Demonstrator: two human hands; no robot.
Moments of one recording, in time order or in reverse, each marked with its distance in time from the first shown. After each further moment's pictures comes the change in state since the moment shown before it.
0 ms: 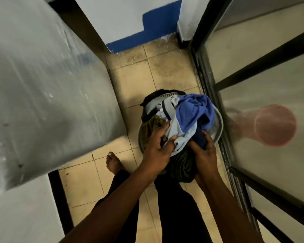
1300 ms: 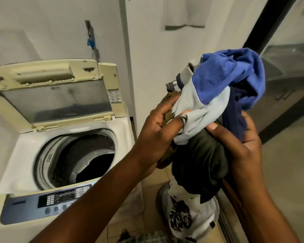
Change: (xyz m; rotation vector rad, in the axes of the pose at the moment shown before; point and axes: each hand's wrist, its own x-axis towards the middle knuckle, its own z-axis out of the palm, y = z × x) left_hand -0.295 0.410 -0.285 -0.361 -0.186 0.769; right_hand -0.428 -0.379 0.134 0.359 -0.325 -0.825
